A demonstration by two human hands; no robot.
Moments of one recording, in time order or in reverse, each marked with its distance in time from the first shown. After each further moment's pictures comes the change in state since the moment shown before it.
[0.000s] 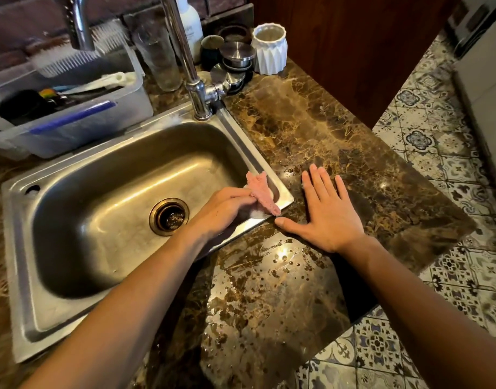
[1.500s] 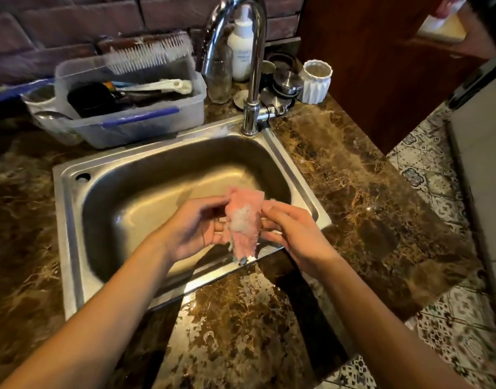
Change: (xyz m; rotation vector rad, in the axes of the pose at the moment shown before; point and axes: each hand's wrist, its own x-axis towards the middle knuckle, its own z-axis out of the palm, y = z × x) left_hand -0.093 0.003 -0.115 -0.891 -0.034 -0.243; right_hand 0.004 -0.166 -0.053 1.608 -0.245 0.111
